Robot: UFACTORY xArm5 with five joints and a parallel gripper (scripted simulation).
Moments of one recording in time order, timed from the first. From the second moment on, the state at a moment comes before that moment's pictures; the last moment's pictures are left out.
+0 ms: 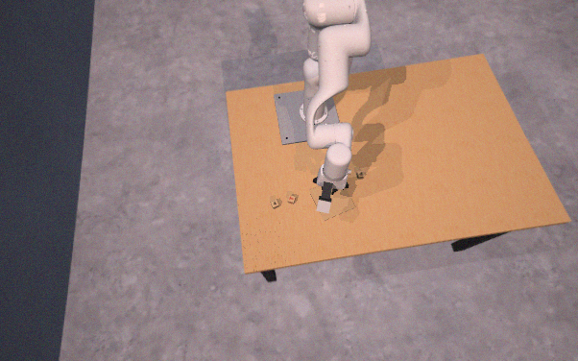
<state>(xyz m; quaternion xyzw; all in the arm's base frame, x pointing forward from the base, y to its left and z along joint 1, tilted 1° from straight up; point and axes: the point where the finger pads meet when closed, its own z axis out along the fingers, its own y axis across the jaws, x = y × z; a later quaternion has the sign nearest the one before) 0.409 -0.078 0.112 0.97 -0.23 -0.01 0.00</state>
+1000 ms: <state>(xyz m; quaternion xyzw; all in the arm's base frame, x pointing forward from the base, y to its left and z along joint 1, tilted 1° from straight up) 0.416 -0.015 0.114 1.00 -0.06 -0.01 0.00</state>
